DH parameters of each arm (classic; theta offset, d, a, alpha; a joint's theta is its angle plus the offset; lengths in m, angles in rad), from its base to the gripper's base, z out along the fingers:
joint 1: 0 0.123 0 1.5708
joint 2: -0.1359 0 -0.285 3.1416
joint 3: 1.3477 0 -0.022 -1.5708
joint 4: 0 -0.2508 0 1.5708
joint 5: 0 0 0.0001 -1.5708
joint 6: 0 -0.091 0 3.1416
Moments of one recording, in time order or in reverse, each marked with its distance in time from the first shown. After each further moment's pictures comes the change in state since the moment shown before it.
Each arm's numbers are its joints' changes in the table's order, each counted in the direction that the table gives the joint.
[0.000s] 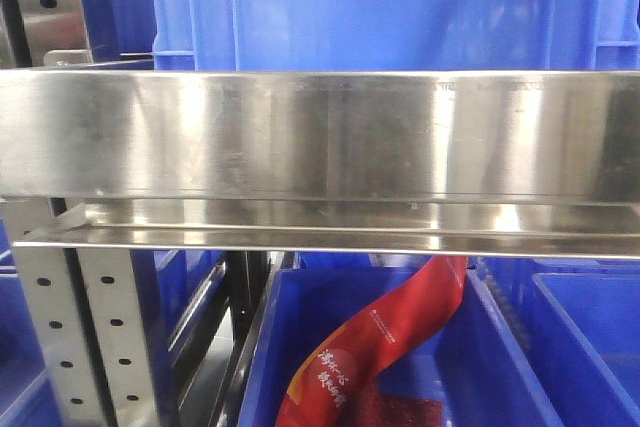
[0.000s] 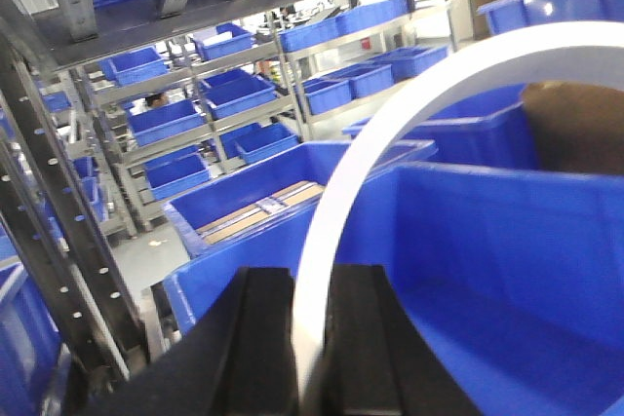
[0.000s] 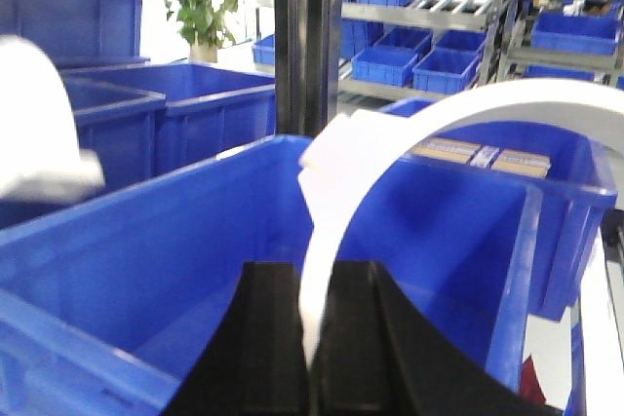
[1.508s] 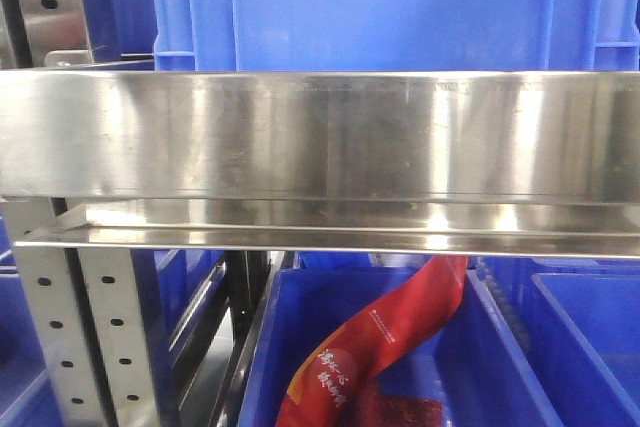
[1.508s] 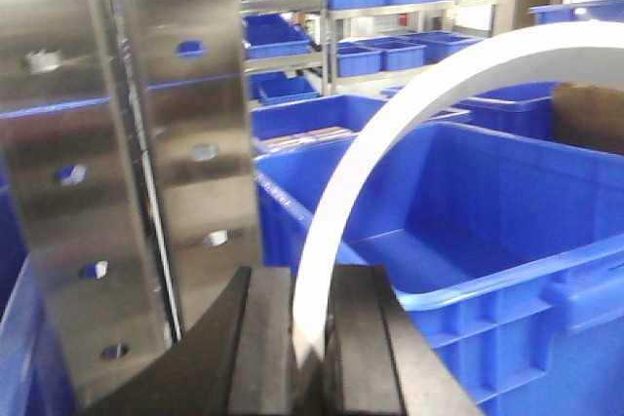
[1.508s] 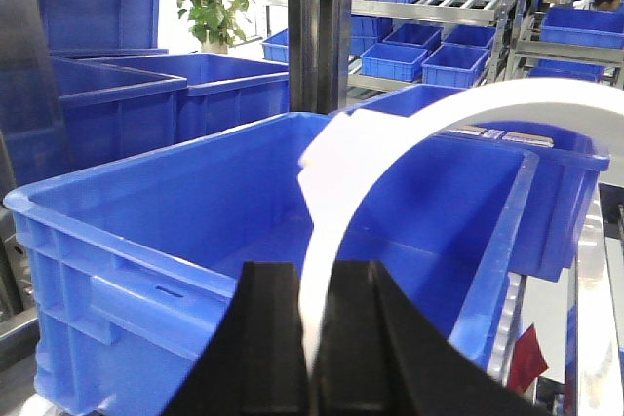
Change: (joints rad) left arm 0.562 0.487 0.183 0.193 0.602 0.082; right arm -0.002 0.212 0.130 -0.007 0.101 -0.007
